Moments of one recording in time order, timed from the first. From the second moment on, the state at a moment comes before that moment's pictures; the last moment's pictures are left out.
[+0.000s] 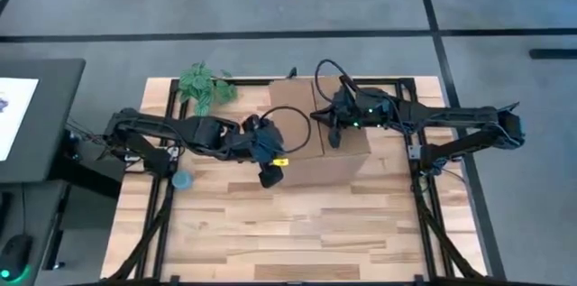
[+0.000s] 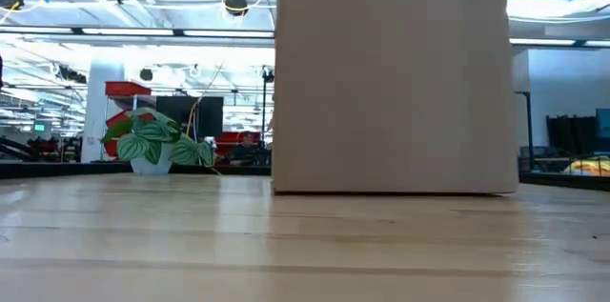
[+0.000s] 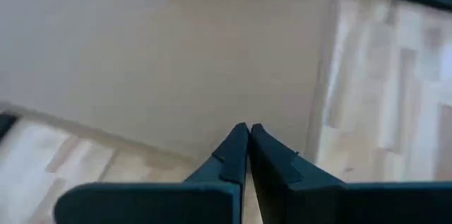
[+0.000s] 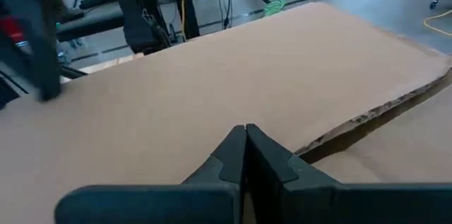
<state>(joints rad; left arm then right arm) -0.18 1.61 1.72 -1.04 -0.42 -0.46 -0.18 1.26 0.94 -0.09 0.04 0.18</state>
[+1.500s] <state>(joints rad) -0.37 0.98 1.19 -0.63 -0.74 -0.62 -0.18 1.26 1.06 -0.22 0.04 0.23</state>
